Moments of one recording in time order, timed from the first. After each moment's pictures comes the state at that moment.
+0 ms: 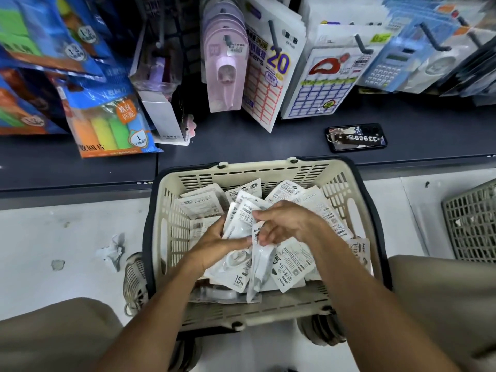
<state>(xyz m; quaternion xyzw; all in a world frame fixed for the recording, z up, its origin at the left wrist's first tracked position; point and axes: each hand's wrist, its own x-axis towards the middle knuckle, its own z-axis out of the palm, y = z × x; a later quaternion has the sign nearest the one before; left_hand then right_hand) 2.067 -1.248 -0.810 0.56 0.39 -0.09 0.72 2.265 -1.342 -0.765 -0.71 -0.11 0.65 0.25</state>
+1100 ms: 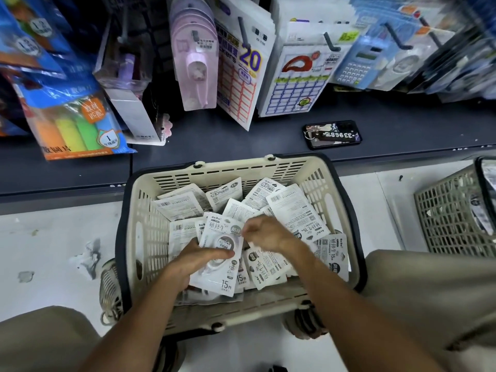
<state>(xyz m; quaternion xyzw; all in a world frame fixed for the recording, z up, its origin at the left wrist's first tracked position) 2.068 -1.264 -0.831 0.52 0.49 -0.16 0.69 2.242 -1.372 -0.783 -0.81 -0.25 0.51 0.15</state>
